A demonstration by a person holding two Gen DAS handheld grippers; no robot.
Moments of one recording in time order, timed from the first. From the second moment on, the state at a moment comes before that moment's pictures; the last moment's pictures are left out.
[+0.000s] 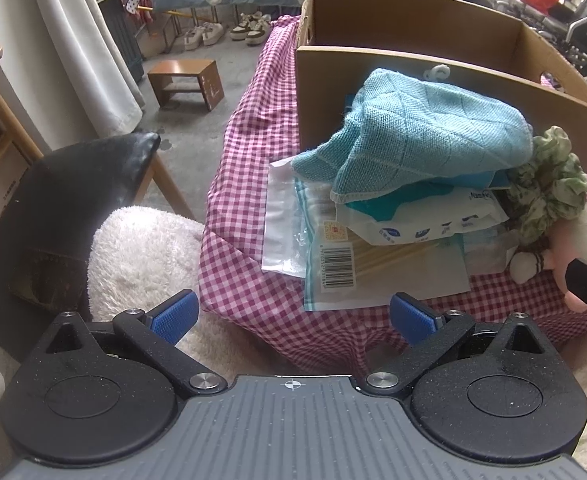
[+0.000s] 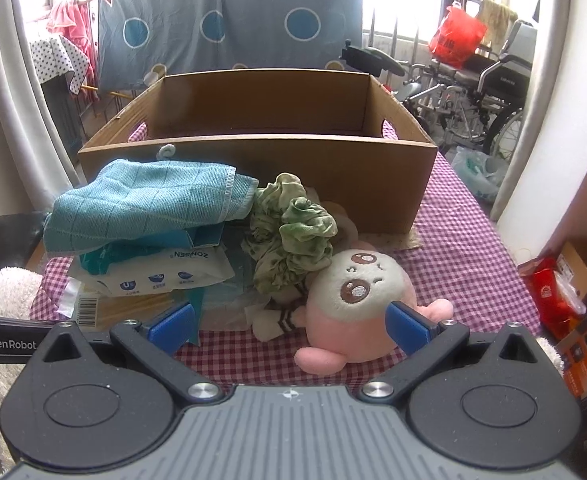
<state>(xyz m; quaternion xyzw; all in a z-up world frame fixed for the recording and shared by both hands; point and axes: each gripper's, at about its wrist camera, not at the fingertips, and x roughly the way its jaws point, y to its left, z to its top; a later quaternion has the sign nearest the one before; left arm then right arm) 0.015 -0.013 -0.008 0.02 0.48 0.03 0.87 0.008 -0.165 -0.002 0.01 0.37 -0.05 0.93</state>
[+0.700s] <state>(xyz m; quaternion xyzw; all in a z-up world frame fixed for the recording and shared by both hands) 0.013 -0.013 -0.004 0.02 0.48 0.04 0.88 0.007 -0.169 -0.001 0.02 0.37 -0.05 0.93</state>
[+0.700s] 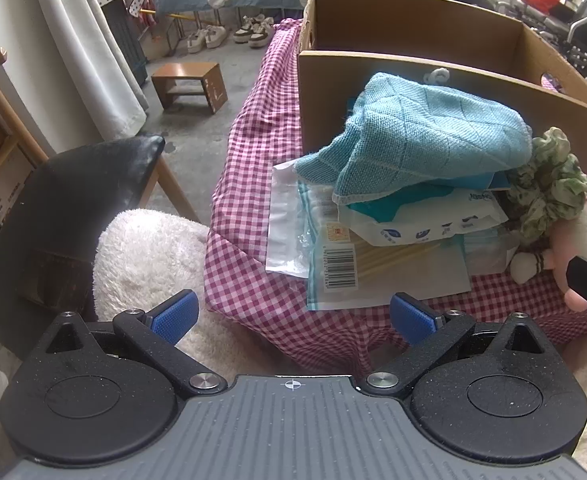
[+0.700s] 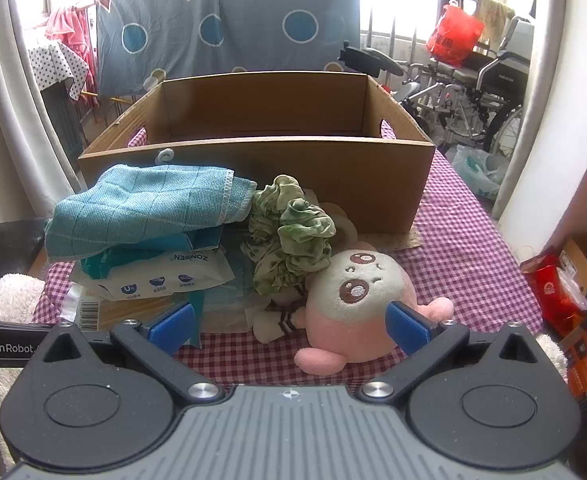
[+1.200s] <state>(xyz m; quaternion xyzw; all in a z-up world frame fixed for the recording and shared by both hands) 0.013 -0.014 -0.004 0.02 0.48 0.04 0.87 0.006 -0.170 -0.002 0.03 0.37 -0.05 0.93</state>
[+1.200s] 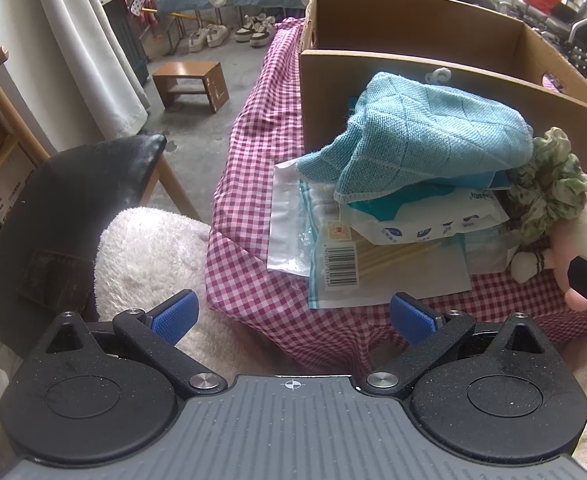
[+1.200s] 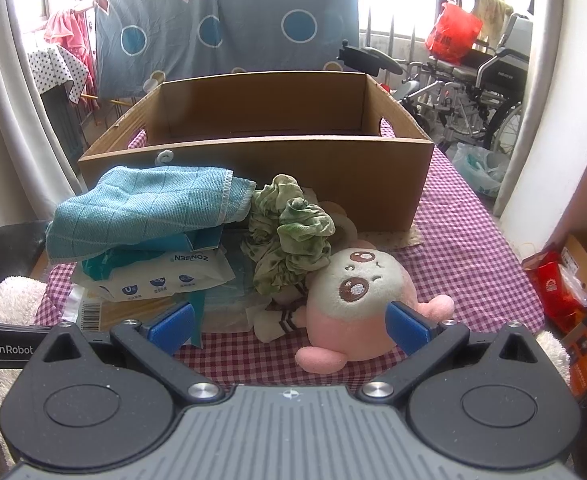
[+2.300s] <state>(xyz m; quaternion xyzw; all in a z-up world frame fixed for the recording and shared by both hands) 0.025 -0.003 0.036 0.03 0.38 0.00 0.93 0.017 -0.189 0.036 0.08 0.25 0.03 0.96</state>
